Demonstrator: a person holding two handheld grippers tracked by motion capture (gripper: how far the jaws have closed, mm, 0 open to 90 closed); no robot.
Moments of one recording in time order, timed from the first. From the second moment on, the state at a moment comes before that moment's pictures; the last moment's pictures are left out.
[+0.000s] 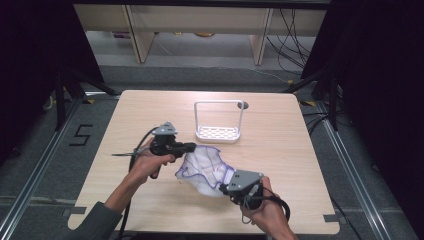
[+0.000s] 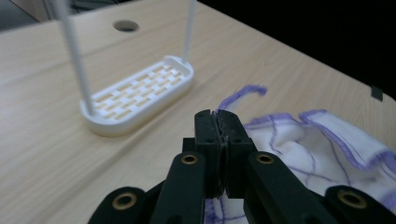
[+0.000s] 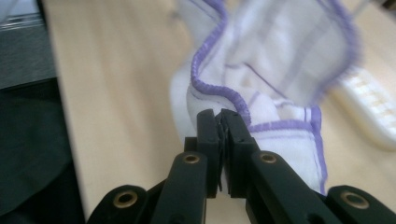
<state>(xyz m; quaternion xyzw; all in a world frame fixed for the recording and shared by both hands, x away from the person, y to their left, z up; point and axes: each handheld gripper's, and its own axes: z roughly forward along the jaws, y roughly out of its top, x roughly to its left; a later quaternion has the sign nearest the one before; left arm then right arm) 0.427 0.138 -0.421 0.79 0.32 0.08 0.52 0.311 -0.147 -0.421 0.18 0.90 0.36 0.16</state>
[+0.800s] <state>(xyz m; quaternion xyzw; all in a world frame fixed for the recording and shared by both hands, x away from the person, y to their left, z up) 0.368 0.189 -0.504 0.78 0.40 0.07 0.47 0.324 -0.177 -0.445 0.25 0.88 0.39 0.15</state>
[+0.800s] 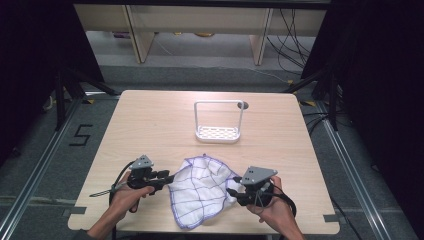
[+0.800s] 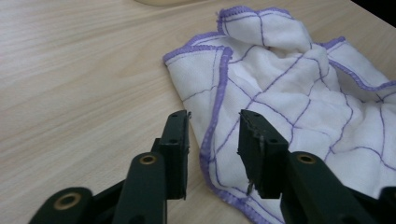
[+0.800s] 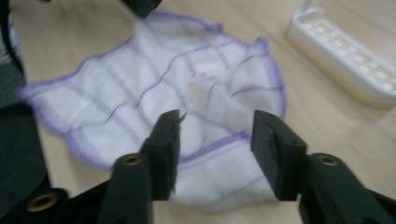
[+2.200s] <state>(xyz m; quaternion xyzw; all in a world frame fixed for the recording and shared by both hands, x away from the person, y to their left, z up) 0.390 0.178 -0.521 0.80 0.39 0.15 0.44 0.418 -0.188 -0.475 0.36 0.88 0.26 0.17</state>
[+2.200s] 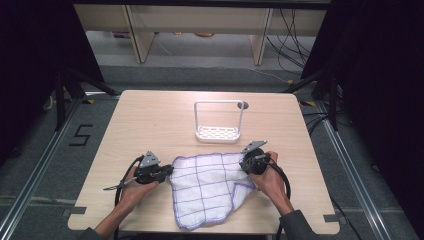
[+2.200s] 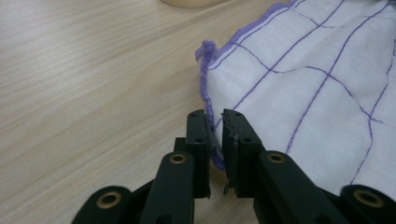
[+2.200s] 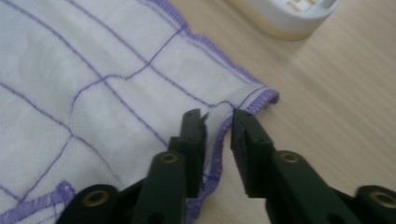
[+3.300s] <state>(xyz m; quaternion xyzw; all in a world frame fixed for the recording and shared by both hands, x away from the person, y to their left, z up) 0.276 0.146 -0.508 0.85 0.32 0.08 0.41 0.348 -0.194 -0.482 0.33 0.88 0.32 0.09</state>
